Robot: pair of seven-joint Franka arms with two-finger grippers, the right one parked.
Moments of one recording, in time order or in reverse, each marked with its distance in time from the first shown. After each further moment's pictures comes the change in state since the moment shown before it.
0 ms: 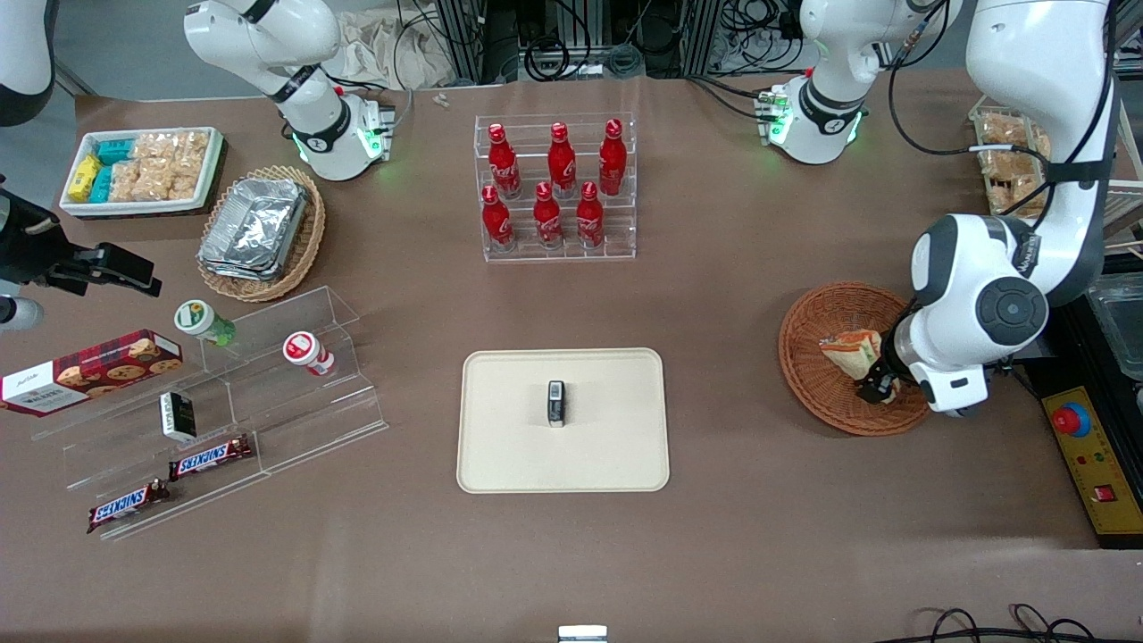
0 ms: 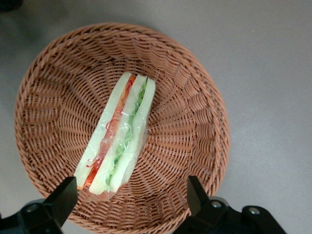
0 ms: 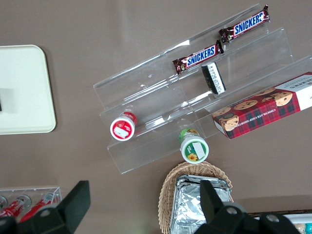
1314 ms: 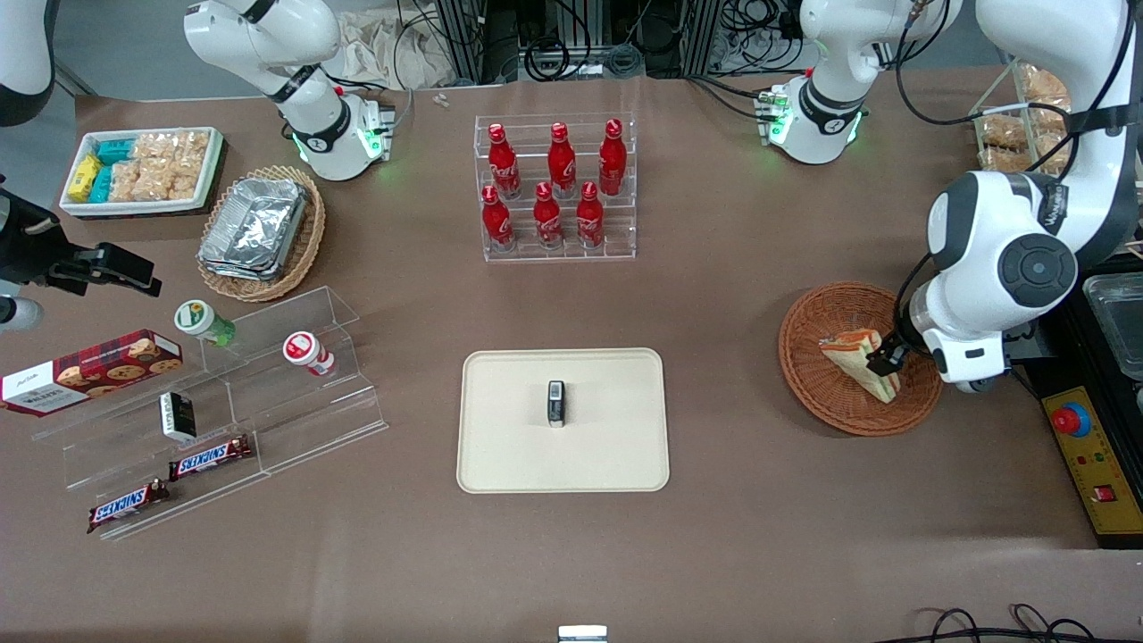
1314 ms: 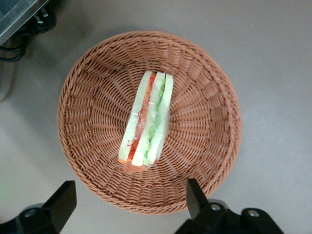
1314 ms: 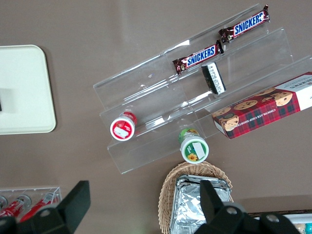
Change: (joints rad) arm 0.001 -0.133 -0.006 -0.031 0.000 -0.128 0.102
